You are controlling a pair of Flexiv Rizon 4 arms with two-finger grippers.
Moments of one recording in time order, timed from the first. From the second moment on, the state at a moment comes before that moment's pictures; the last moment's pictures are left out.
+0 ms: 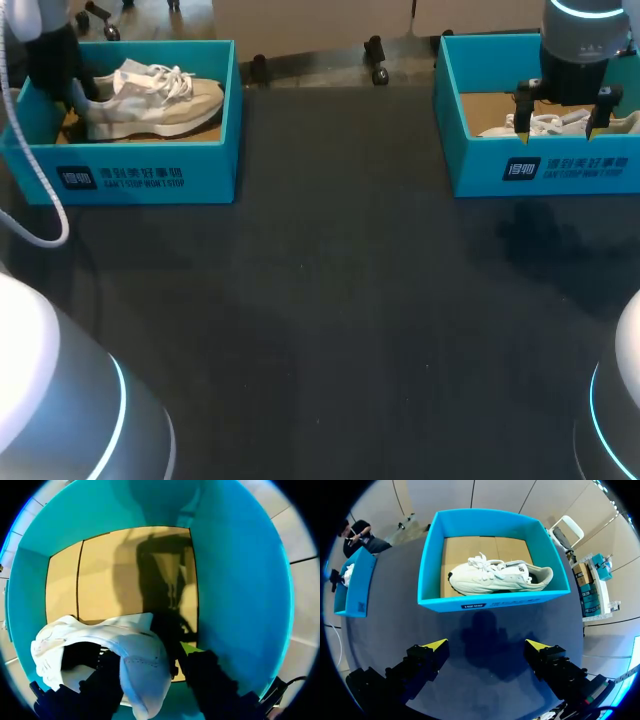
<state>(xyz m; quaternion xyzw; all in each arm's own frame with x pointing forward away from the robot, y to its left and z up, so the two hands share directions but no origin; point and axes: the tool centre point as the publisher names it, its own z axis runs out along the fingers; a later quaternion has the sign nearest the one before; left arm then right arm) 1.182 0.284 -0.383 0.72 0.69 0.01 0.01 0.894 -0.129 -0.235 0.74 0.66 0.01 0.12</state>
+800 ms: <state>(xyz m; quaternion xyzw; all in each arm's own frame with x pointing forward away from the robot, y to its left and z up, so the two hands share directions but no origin) 1.202 0.280 -0.336 0.73 0.69 0.01 0.03 0.894 -0.129 -0.235 0.74 0.66 0.01 0.12</state>
